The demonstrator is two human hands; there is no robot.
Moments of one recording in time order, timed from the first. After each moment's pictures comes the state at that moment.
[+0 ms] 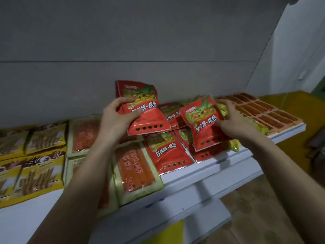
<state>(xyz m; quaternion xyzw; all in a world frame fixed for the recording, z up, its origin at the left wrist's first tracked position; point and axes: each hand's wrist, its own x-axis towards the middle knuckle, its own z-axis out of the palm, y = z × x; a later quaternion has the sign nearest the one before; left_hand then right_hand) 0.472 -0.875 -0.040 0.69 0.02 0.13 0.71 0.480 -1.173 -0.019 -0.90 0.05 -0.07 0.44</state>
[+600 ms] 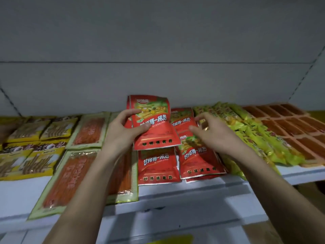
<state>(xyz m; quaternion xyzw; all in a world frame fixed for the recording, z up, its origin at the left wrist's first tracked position) 0.477 -0.941 -0.063 0.70 0.11 0.19 0.67 0.542 -1.179 -0.038 -0.93 -0.14 0.01 0.34</state>
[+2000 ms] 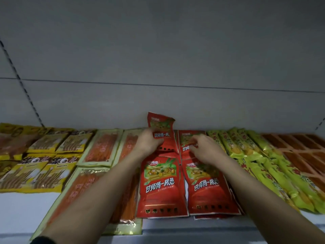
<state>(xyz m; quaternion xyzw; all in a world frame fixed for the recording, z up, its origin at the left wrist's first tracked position) 0.573 -0.932 -0.073 0.89 0.14 0.10 0.43 0.624 -1.132 -0.060 -0.96 -0.23 0.00 0.15</state>
